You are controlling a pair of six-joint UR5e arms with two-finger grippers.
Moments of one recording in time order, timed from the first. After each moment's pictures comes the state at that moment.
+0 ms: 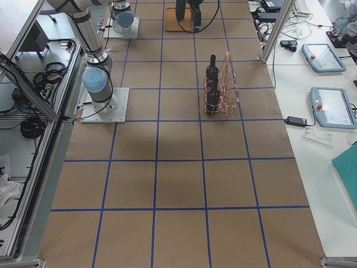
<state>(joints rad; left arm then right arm) -1.12 -1.61 -1.80 -1.42 1.65 0.77 1.61 -1.56 1.39 -1.48 -1.57 -0.07</state>
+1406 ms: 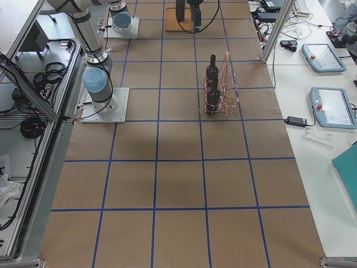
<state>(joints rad) -1.31 -1.47 -1.61 -1.65 1.65 0.28 1.61 -1.56 1.39 -1.48 -1.57 -0.07</state>
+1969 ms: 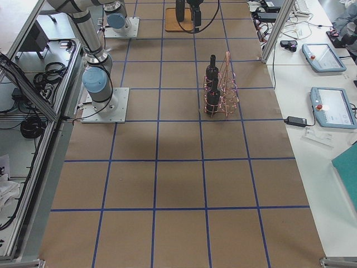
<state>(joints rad) -1.48 -1.45 -1.61 -1.65 1.54 0.08 1.61 -1.56 1.39 -1.48 -1.57 -0.07</state>
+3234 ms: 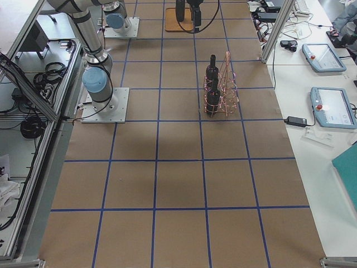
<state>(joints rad) -1.50 -1.43 -1.62 -1.66 1.55 0.07 1.61 -1.56 1.39 -1.48 -1.57 -0.07</state>
